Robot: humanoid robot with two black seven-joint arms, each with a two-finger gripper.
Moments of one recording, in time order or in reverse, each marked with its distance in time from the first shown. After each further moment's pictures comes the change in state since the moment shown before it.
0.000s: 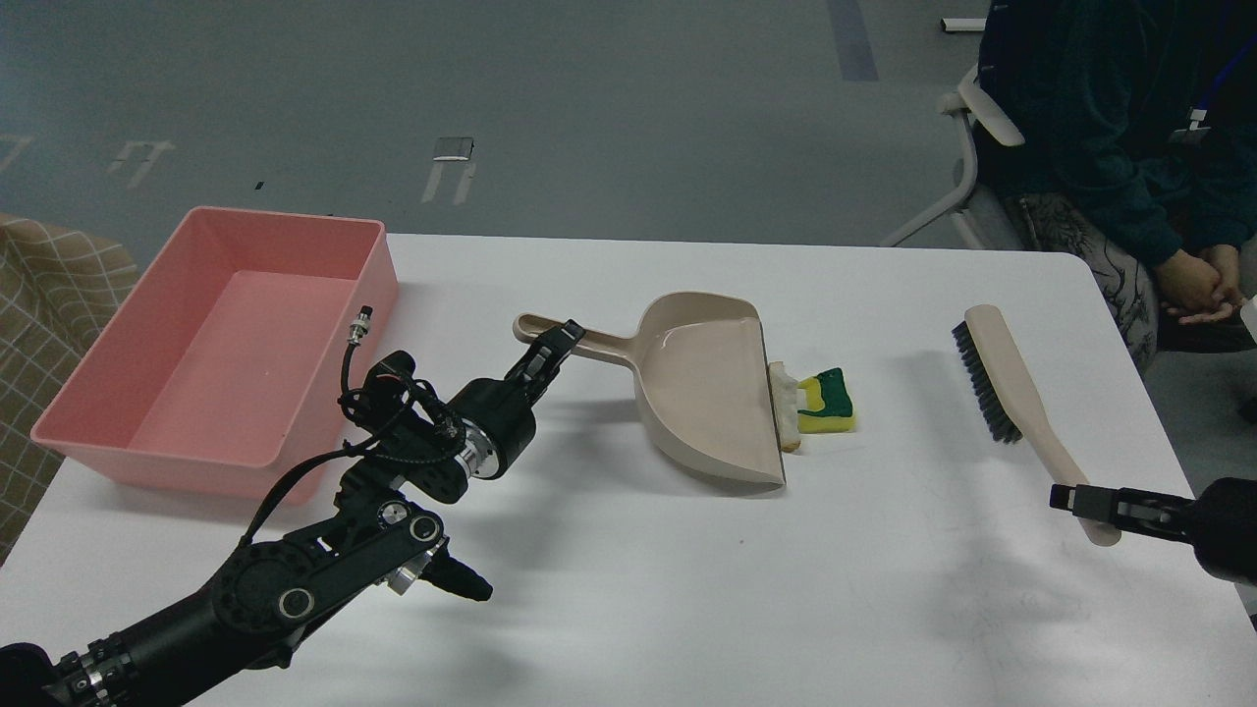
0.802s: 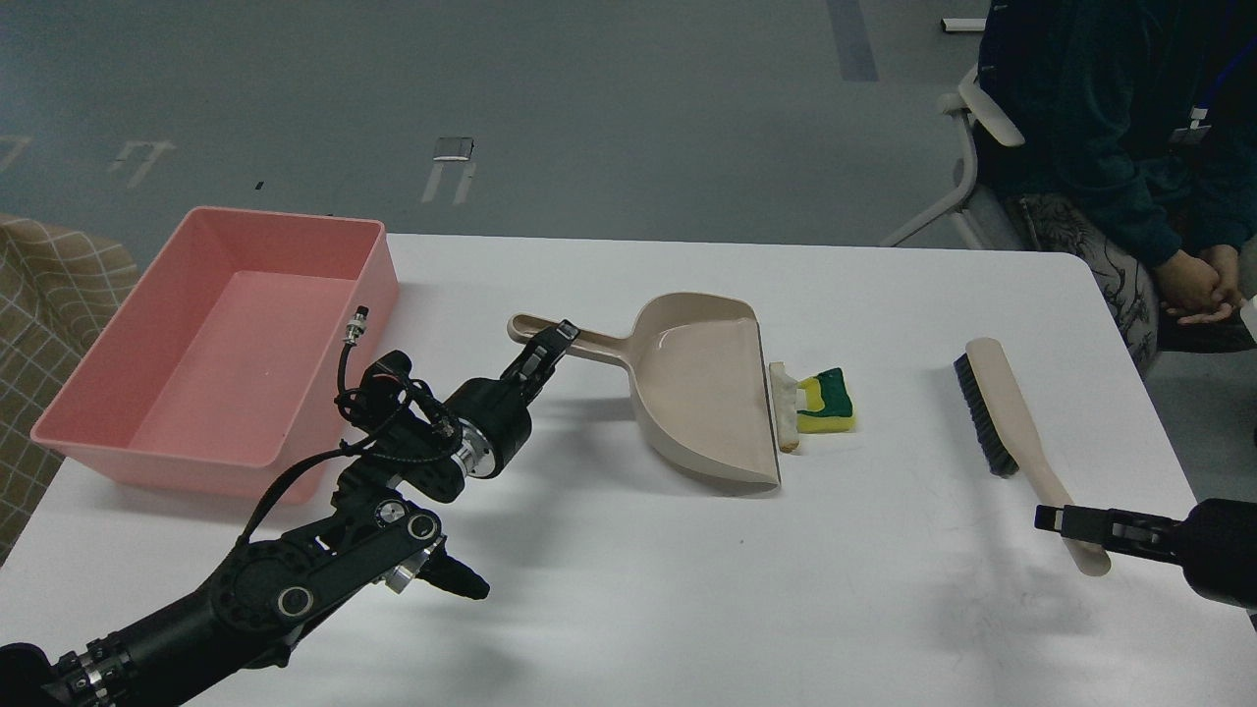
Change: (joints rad) left arm -0.001 -0.002 -0.005 0.011 0.000 0.000 0.000; right arm -0.040 0.018 -0.013 -0.029 -0.001 -0.004 0.015
